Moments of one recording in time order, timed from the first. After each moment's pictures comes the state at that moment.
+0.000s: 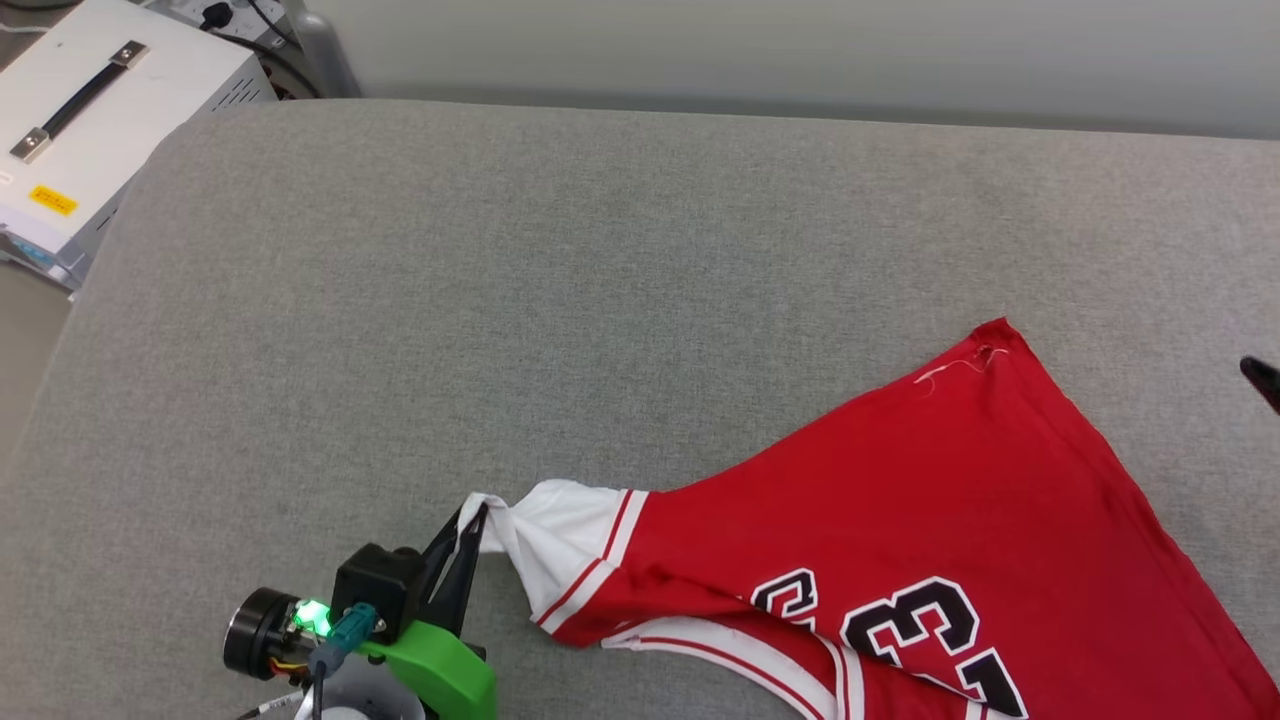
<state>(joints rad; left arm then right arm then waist) -0.15 0.53 -0.70 0.07 -0.55 0.24 -0.20 -0.15 -0.79 0.01 -0.19 0.70 0.13 0.69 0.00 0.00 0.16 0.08</state>
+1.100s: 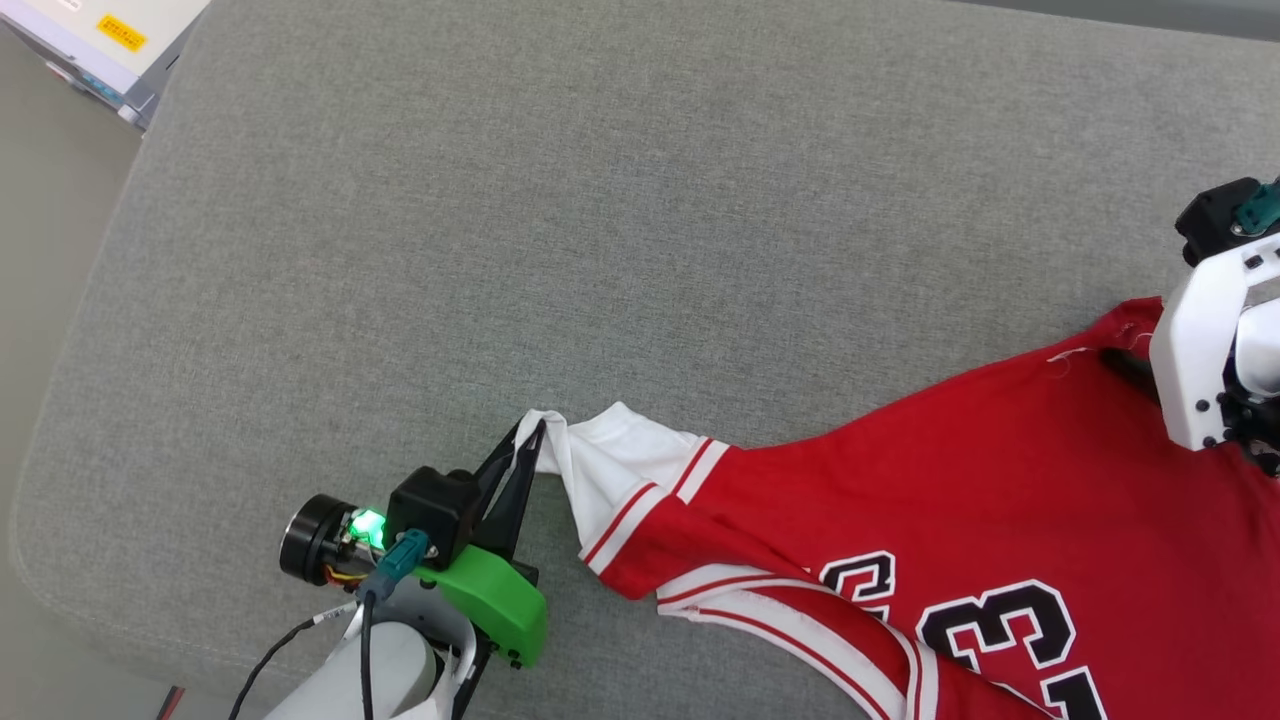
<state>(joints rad) -0.32 0.43 -0.73 0.16 -0.52 0.18 -0.24 -0.67 -0.66 0.56 0.42 0.71 0.13 0.76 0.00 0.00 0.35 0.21</state>
